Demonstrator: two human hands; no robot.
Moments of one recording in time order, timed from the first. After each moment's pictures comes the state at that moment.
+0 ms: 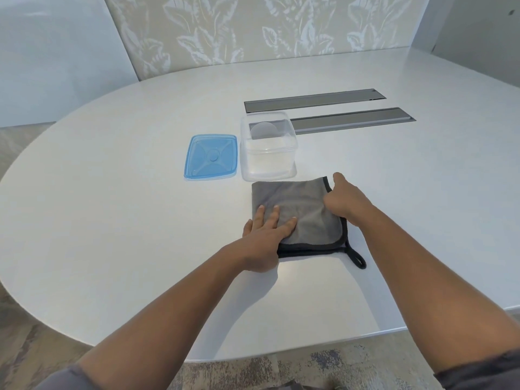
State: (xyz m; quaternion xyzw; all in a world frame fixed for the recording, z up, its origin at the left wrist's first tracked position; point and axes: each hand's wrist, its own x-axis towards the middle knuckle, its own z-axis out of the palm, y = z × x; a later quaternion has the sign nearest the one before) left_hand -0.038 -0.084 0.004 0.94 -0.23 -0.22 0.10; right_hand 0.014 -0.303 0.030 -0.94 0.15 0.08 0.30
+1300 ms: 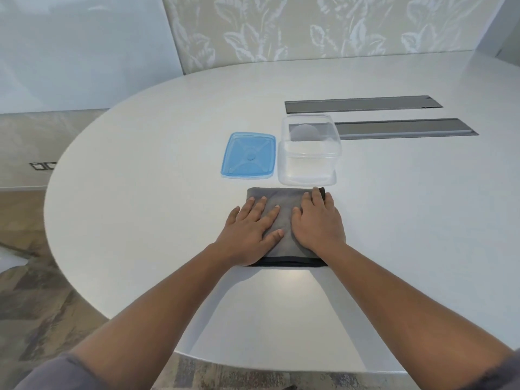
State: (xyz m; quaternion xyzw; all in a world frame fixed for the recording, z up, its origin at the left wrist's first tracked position) left_hand -0.010 0.008 -0.022 0.98 -0.15 -0.08 0.10; right_hand 0.020 -0.179 -0.022 -0.99 0.00 0.01 0.15
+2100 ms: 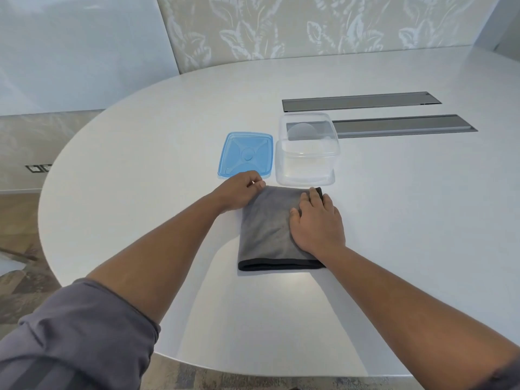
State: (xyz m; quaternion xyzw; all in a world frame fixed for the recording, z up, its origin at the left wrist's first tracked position) left_hand 0.088 0.034 0.012 0.93 -0.08 -0.08 0.36; right_hand 0.019 -0.179 -0.023 -0.99 -0.01 0.00 0.14
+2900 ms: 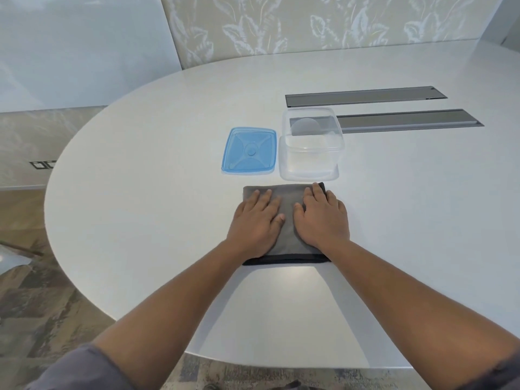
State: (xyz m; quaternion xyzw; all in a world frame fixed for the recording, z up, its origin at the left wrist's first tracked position) left_hand 0.002 -0.006 -0.031 0.99 -0.11 0.01 0.12; right_hand 0.020 -0.179 -0.025 -0.99 0.00 0.00 0.13
